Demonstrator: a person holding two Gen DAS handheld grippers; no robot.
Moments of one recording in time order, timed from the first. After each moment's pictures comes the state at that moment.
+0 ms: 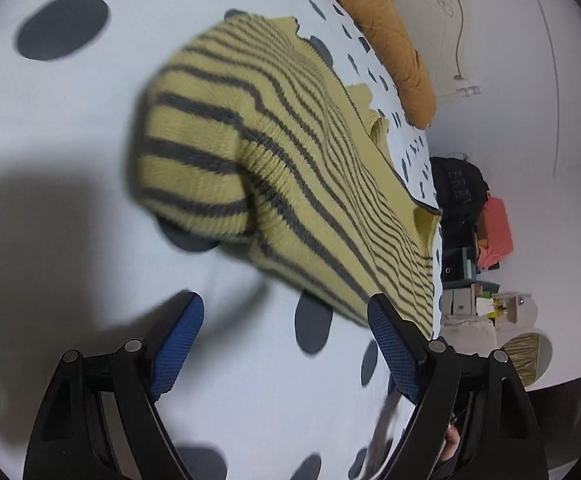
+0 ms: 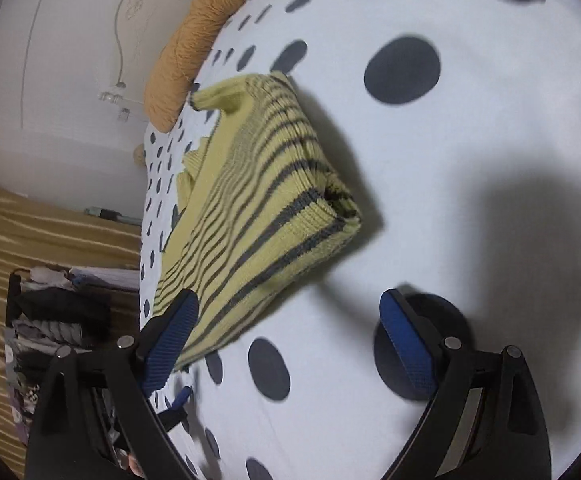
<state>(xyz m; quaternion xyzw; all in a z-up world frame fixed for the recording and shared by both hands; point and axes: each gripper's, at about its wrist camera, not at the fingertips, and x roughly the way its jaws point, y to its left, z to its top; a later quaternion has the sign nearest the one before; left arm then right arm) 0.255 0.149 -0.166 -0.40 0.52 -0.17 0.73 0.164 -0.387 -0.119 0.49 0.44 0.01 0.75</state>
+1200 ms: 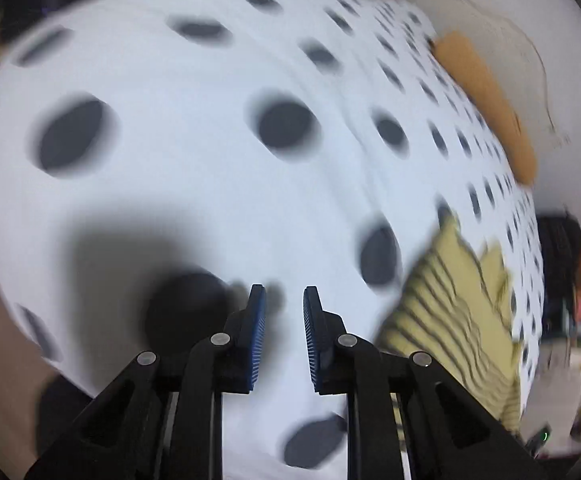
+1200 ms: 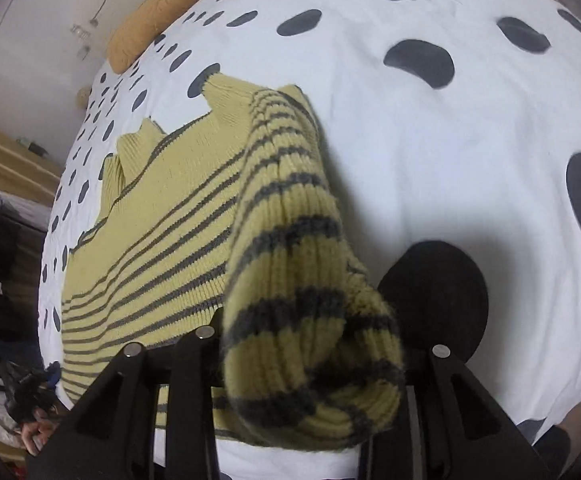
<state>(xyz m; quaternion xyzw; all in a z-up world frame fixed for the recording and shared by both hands) 0.070 0.338 -0.102 -0.33 0.50 0.09 0.79 0.017 -0.355 -0.098 0.31 0.51 -0.07 0.80</state>
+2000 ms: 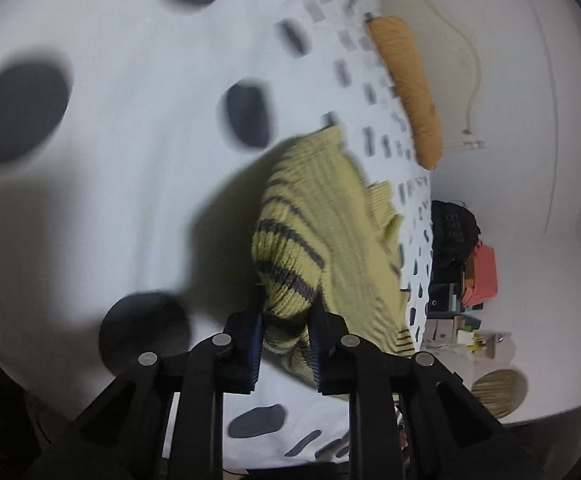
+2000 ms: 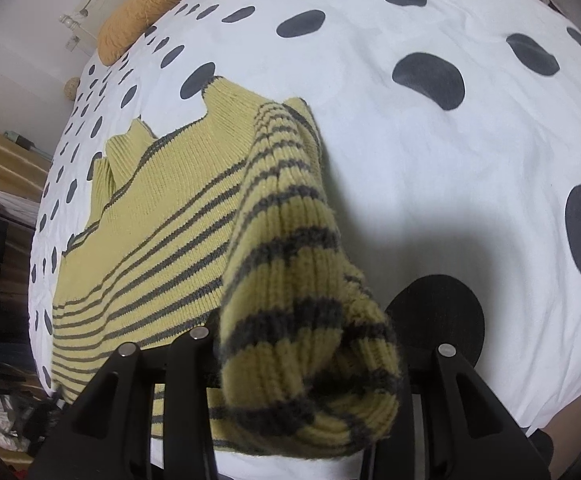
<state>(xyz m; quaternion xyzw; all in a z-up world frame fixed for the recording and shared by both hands) 0.040 0.223 -0.130 -0.46 0.48 -0.11 0.74 0.034 -0.359 -0.091 0.29 0.54 -0.08 0.79</state>
